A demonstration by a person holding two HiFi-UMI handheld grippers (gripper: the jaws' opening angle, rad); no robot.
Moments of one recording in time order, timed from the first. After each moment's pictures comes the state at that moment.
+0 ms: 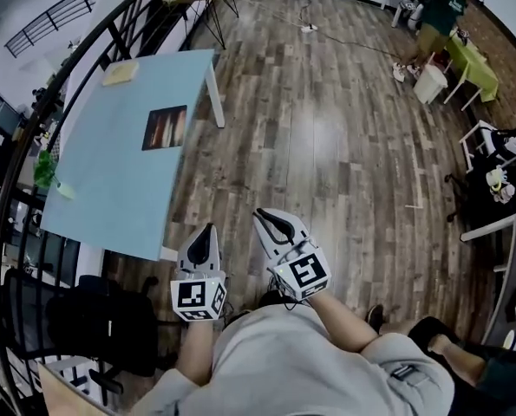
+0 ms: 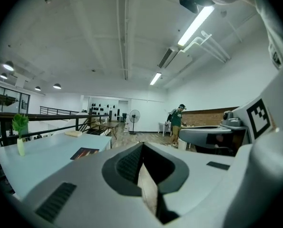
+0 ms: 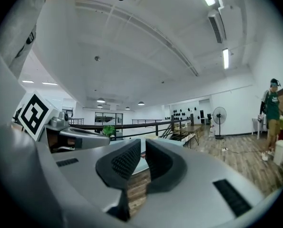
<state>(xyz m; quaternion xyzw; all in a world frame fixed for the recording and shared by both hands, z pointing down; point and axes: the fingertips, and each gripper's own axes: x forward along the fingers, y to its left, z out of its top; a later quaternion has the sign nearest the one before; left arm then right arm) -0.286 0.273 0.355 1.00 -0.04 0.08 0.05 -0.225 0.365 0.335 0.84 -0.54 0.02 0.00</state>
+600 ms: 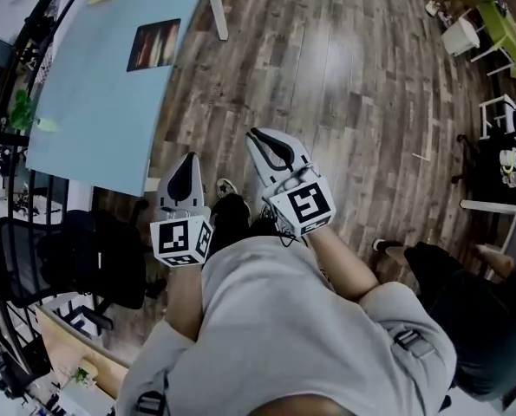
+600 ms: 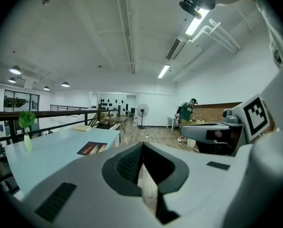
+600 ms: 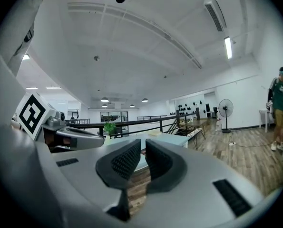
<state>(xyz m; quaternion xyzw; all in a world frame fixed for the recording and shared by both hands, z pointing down) -0.237 0.248 0.380 0.99 -0.10 0.11 0.05 -0.153 0.339 0.361 0.82 -0.57 0.04 -0.01</state>
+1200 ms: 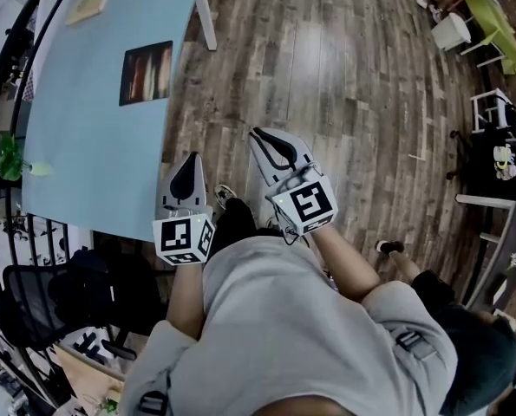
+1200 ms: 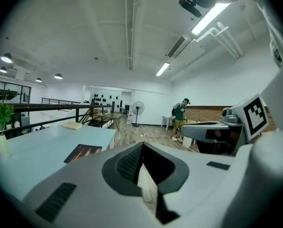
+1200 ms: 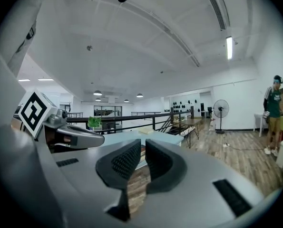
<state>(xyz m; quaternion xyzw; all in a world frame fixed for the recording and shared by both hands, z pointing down) -0.130 0.149 0.405 0.99 -0.05 0.13 0.07 -0.054 0.245 0.381 0.84 -0.54 0.07 0.03</state>
